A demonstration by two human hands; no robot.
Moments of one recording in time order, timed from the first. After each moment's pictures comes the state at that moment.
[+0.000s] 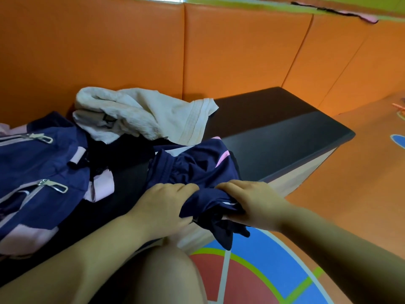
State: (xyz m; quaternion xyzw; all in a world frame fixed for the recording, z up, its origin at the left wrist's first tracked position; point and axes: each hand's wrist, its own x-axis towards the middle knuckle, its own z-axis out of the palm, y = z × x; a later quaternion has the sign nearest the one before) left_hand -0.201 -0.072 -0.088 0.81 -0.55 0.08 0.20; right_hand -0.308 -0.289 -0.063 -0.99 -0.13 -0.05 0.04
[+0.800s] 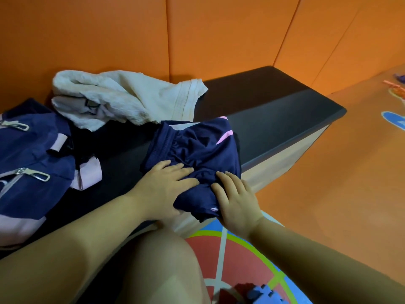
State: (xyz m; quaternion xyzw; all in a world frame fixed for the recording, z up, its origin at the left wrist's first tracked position) left_hand -0.190 -0.089 -0.107 0.79 -0.61 0.04 0.00; right_hand -0.330 -0.261 -0.145 -0.99 0.00 -0.15 -0.02
